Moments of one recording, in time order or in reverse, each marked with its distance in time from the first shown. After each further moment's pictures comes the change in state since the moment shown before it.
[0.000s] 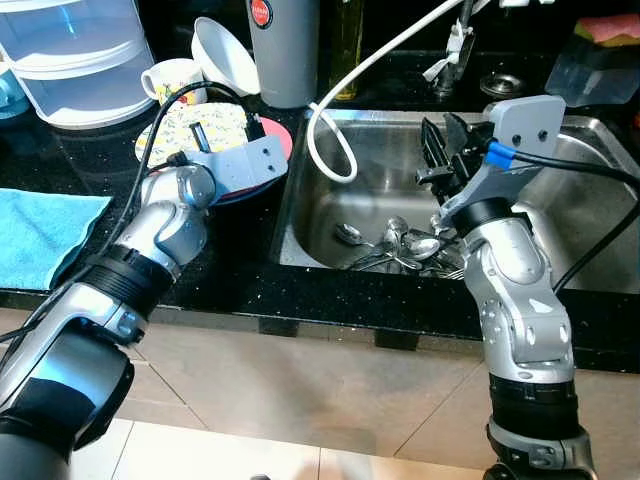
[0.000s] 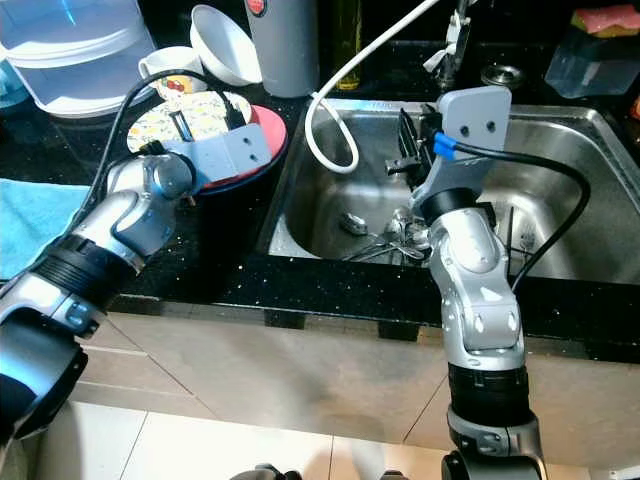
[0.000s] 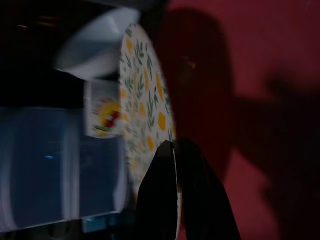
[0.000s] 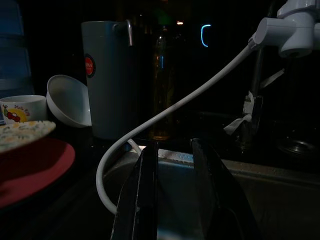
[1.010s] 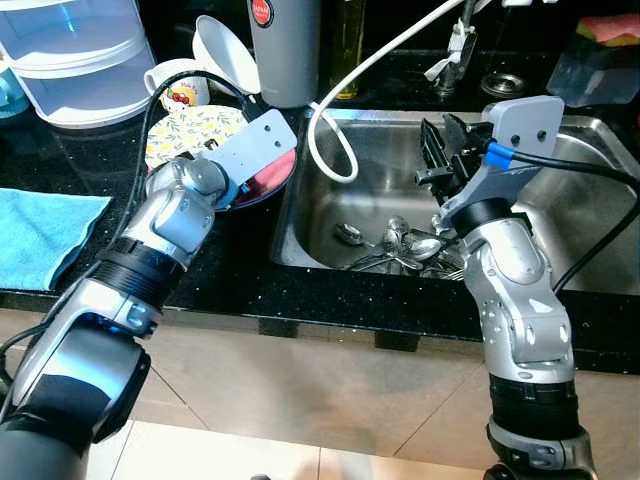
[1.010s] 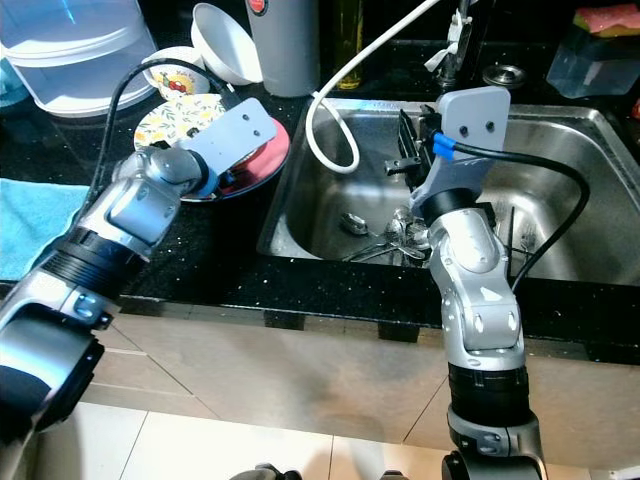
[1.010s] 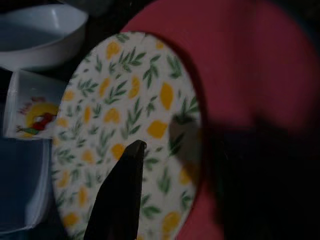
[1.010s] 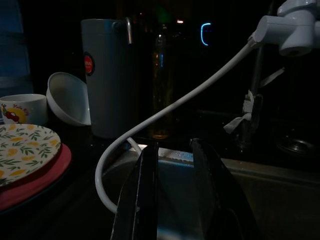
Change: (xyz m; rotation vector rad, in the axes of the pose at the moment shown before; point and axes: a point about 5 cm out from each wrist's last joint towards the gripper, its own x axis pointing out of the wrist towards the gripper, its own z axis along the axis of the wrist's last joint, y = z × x) left arm -0.003 -0.001 0.002 -0.273 -0.003 -0.224; right arm 0.000 0.000 -0.001 -0.001 0.005 0.003
